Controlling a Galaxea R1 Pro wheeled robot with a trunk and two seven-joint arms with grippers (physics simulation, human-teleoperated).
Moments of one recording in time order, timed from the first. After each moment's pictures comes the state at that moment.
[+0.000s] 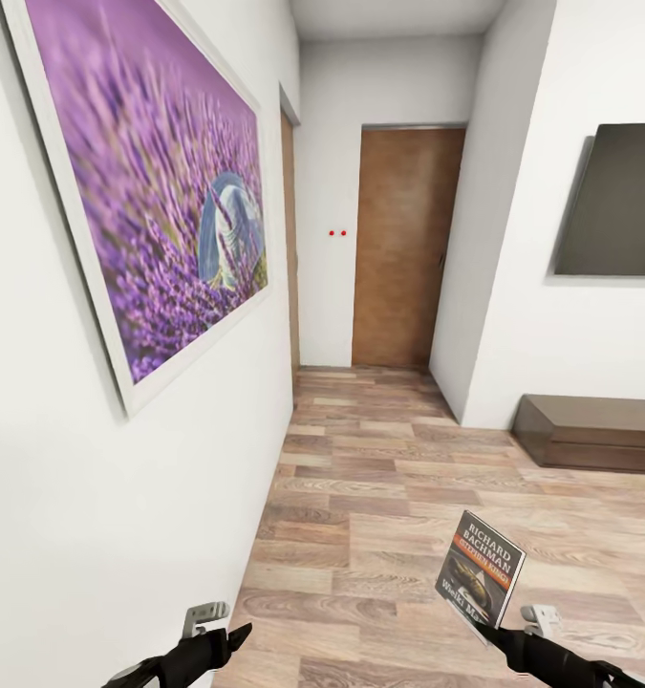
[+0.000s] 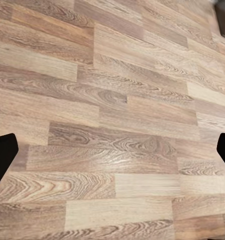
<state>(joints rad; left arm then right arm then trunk) -0.54 0.07 0.29 -0.02 -0.01 -0.14 -0.55 -0.49 -0.36 0.10 -0.13 -0.42 -0.07 0.90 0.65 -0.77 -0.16</state>
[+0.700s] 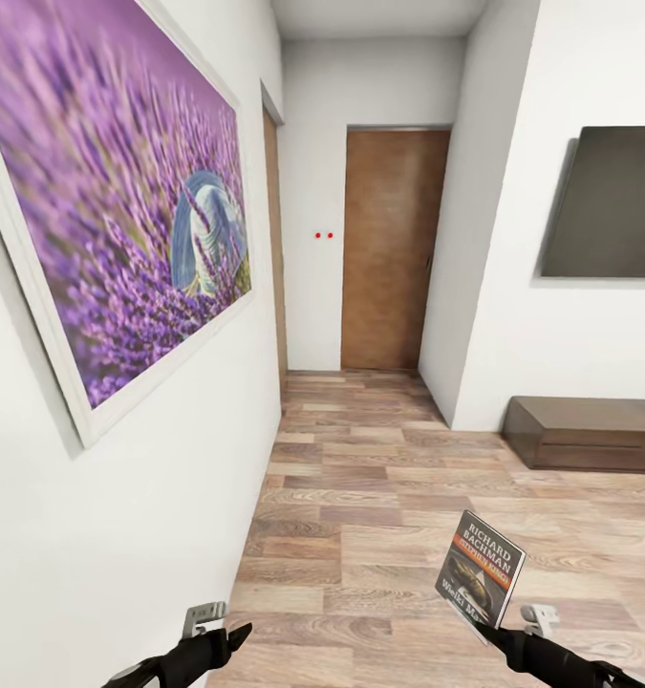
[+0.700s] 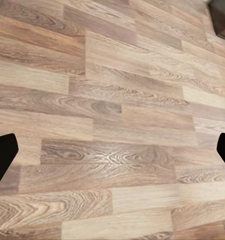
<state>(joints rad) -0.54 0.07 0.29 -0.02 -0.01 -0.14 -0.55 -0.49 -0.36 0.09 -0.13 -0.42 -0.07 0.90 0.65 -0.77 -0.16</state>
